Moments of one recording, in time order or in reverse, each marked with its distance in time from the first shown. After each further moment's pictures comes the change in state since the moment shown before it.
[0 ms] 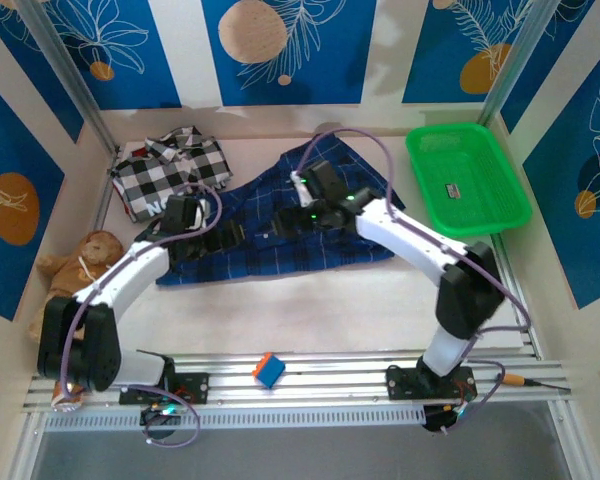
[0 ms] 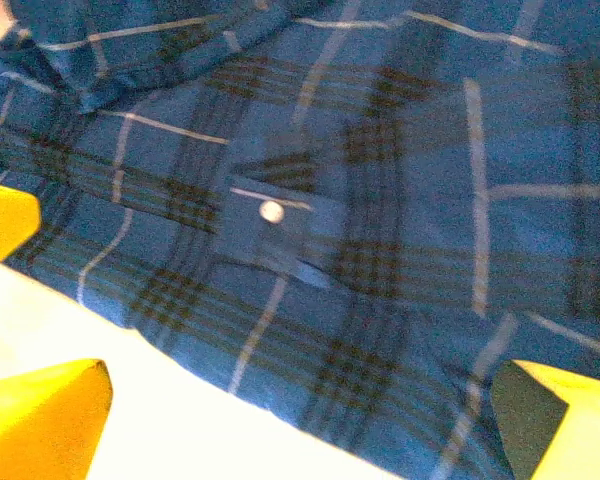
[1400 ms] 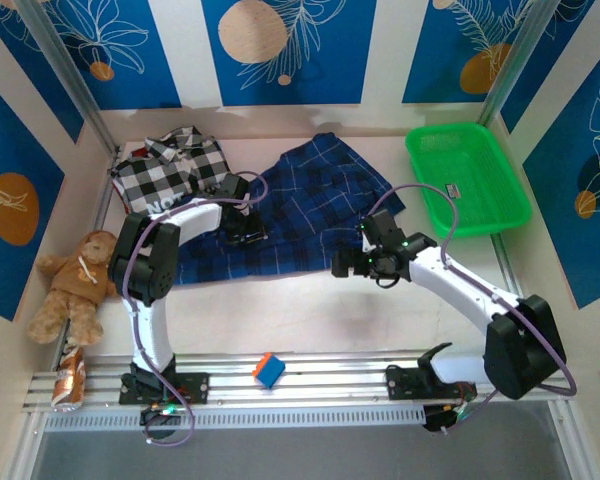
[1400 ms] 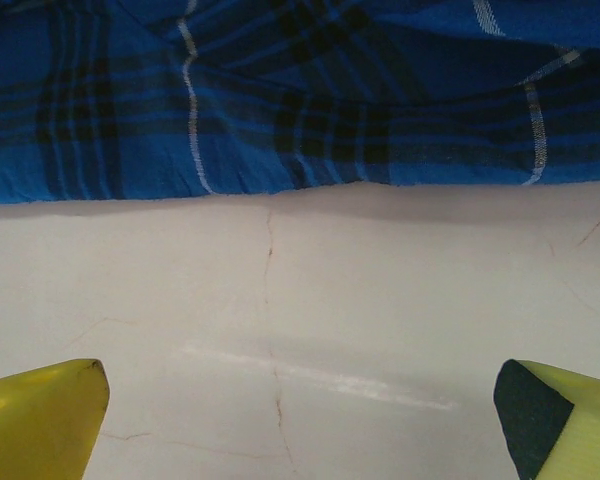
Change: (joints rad) left arm -0.122 0.594 0.430 -0.059 0.035 -0.048; right arm -0.186 -0.353 -0.571 -0.013 -0.037 0.221
